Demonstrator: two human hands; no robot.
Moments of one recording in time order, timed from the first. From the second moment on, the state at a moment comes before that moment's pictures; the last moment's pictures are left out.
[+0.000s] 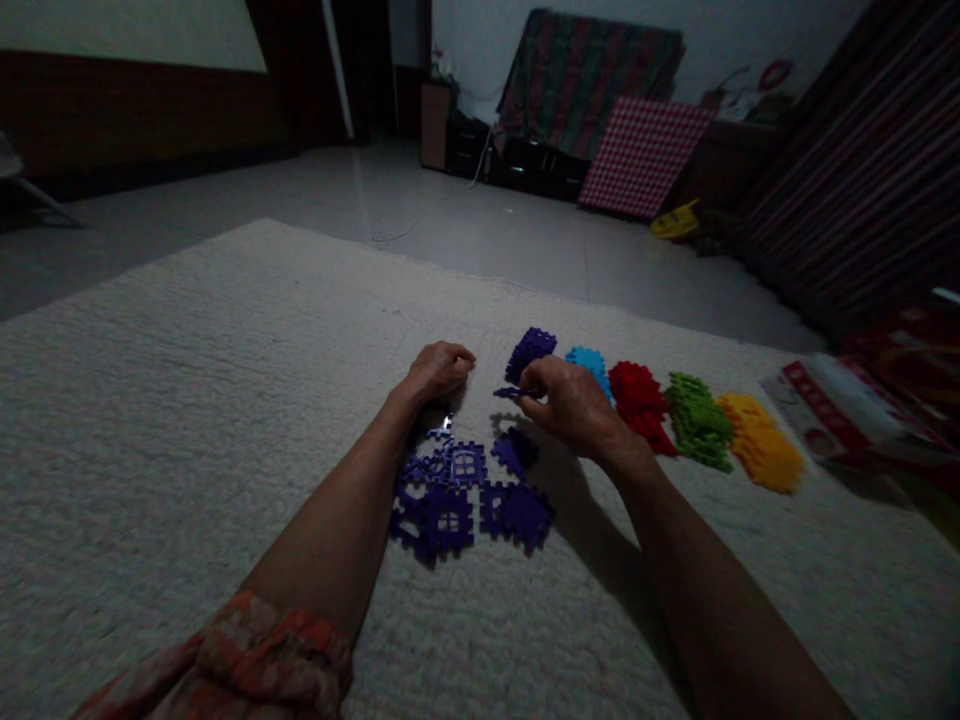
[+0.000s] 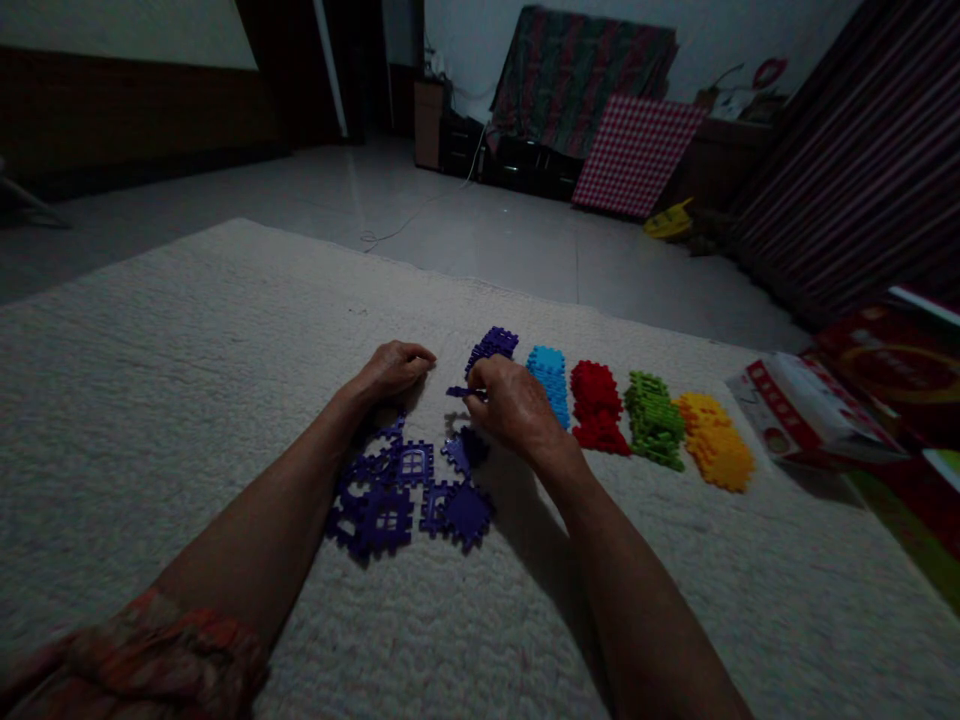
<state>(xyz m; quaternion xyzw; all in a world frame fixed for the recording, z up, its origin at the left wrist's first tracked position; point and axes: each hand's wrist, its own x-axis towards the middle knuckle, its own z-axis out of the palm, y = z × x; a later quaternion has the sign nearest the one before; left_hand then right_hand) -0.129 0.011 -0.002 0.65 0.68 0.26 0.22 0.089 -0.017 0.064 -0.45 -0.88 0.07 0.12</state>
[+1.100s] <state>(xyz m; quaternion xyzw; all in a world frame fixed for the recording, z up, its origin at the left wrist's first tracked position) -0.129 0.008 0.001 0.64 0.69 0.25 0.22 0.075 -0.029 0.033 -0.53 -0.85 0.04 0.04</state>
